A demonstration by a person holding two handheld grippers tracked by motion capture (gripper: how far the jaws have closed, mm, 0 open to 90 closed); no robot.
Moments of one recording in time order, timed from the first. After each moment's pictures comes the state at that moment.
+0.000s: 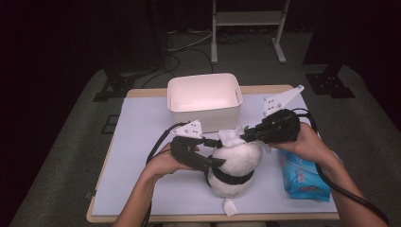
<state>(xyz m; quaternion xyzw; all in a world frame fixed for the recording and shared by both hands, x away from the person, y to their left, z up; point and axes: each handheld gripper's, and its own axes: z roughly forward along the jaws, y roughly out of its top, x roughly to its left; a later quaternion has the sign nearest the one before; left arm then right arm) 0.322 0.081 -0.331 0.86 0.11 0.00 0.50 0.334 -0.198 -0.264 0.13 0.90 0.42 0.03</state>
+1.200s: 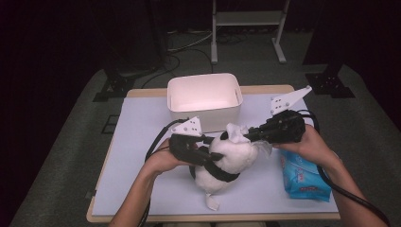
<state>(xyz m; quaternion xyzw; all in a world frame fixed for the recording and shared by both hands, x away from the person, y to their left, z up) 0.322 0.082 -0.318 0.86 0.09 0.03 0.49 0.336 -0.211 -0.270 0.15 0.88 0.45 0.02</state>
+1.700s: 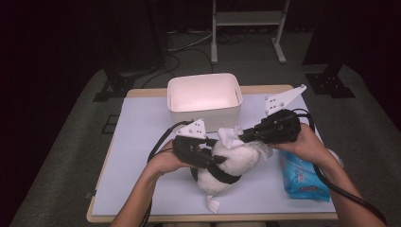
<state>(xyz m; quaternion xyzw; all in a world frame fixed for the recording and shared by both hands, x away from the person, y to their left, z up) 0.321 0.075 -0.322 0.87 0.09 0.03 0.49 0.333 -0.198 -0.263 0.12 0.88 0.45 0.02</state>
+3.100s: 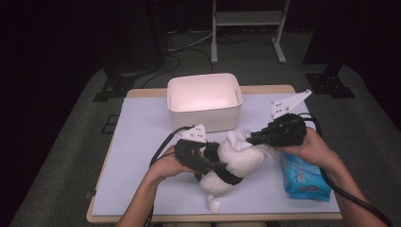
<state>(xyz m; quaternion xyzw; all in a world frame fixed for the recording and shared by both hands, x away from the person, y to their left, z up) 0.321 0.075 -0.344 0.87 0.11 0.00 0.49 0.333 -0.215 -0.277 0.15 0.89 0.44 0.01</state>
